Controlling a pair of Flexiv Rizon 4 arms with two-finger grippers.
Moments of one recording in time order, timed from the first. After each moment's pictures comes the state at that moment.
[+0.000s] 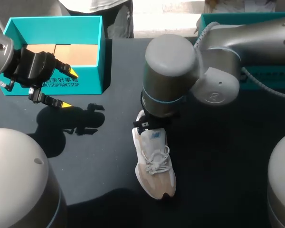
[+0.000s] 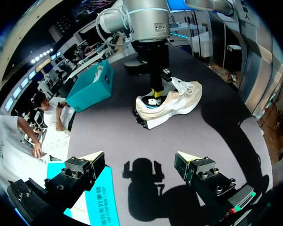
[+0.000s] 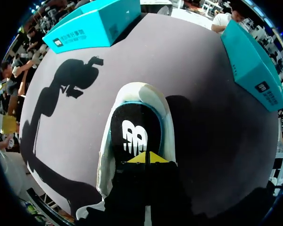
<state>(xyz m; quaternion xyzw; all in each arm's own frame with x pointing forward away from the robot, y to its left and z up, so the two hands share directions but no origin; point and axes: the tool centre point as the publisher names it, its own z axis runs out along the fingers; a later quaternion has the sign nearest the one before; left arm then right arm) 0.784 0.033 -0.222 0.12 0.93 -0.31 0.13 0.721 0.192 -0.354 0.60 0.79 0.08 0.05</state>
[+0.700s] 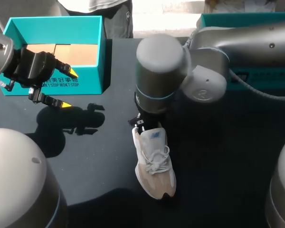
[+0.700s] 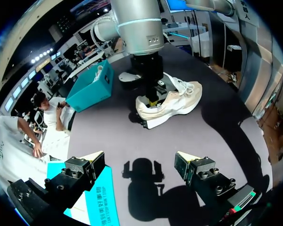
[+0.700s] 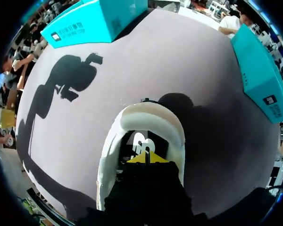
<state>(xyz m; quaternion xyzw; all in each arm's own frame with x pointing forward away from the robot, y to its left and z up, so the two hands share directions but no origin) 0.784 0.033 -0.222 0.12 0.93 -0.31 0.13 0.749 0.206 -0.373 0.58 0.81 0.07 0.06</state>
